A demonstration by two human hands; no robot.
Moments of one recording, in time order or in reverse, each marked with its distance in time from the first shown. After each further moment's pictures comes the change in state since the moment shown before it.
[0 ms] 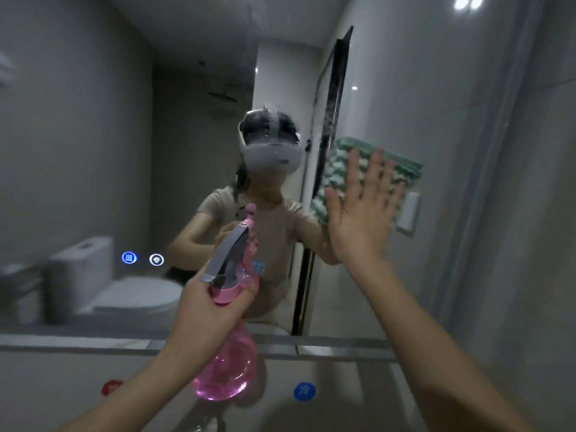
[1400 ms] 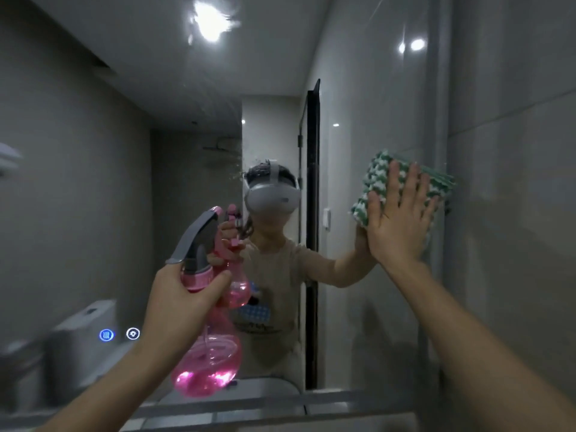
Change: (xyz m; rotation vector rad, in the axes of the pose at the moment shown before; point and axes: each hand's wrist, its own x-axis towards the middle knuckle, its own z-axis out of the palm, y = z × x) left_hand 0.047 0.078 0.015 0.075 0.084 0.149; right_hand 0.062 0.093 -0.026 0.016 0.060 0.248
